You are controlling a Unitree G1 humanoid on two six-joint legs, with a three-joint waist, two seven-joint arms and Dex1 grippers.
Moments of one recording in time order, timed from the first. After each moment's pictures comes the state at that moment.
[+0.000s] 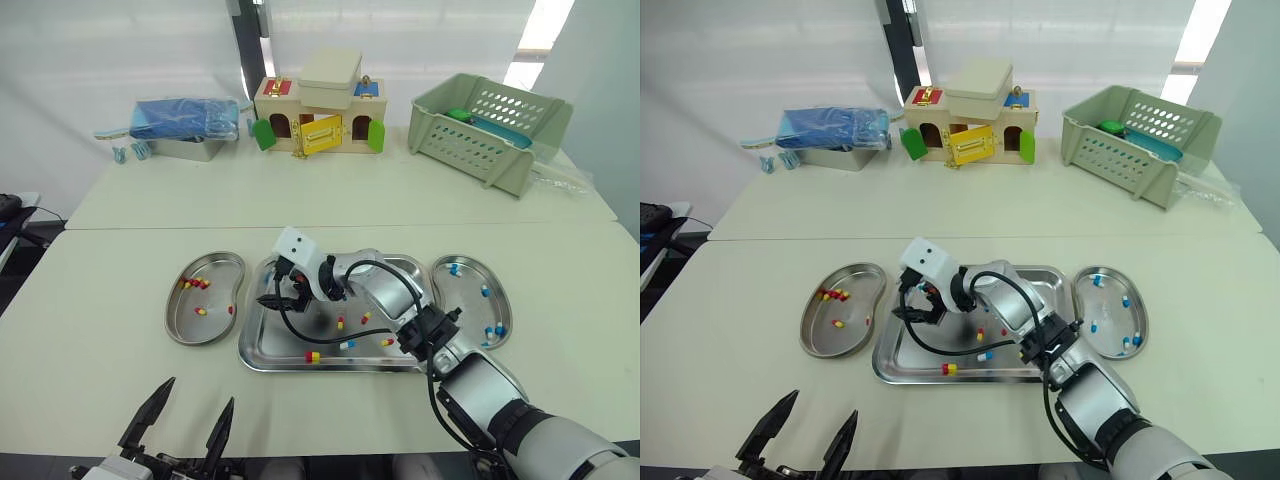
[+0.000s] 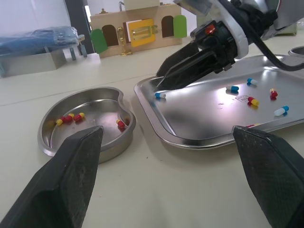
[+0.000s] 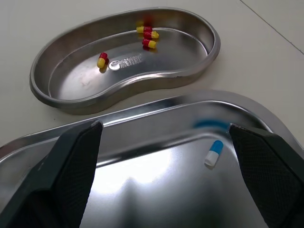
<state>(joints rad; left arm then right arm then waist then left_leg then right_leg) 0.82 0.20 0.20 -0.27 -0.38 -0.70 -0.64 -0.94 0.04 0.47 0.47 0.05 0.58 0.71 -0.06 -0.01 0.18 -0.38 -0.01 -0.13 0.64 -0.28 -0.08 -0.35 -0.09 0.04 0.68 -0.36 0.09</state>
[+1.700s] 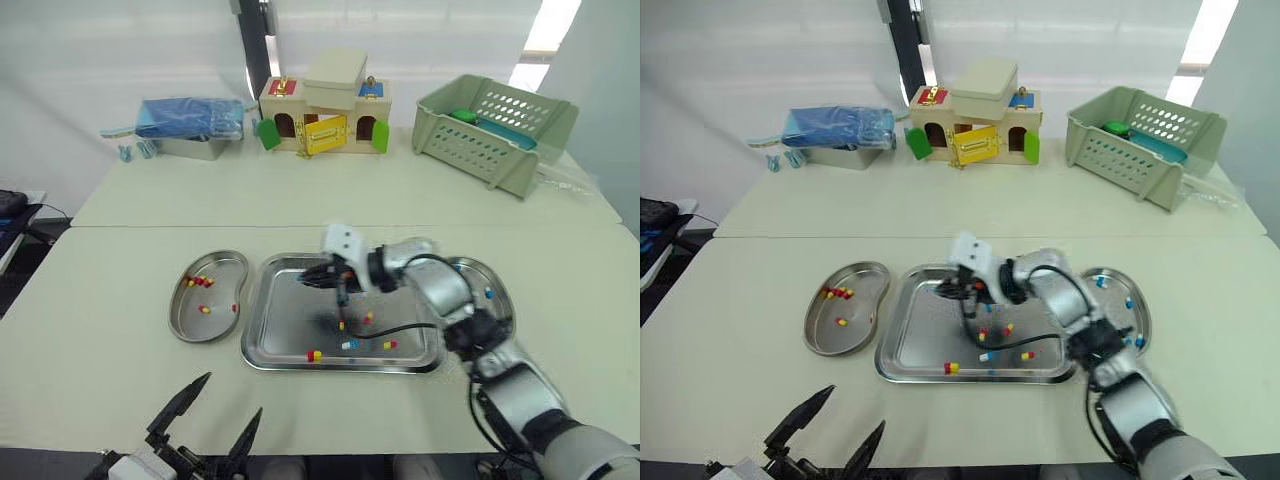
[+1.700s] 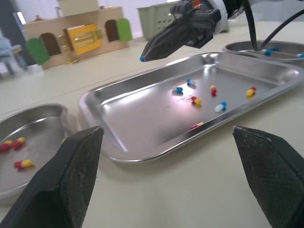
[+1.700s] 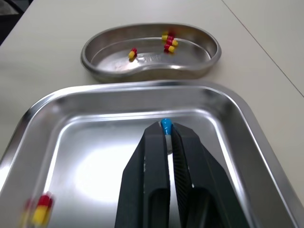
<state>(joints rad) 0.79 0.38 0.11 -0.32 -0.36 -0.69 -0.74 -0.72 -0.36 0.30 0.02 0.11 0.51 1.14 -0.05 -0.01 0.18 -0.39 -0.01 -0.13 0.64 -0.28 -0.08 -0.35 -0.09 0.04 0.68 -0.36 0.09</state>
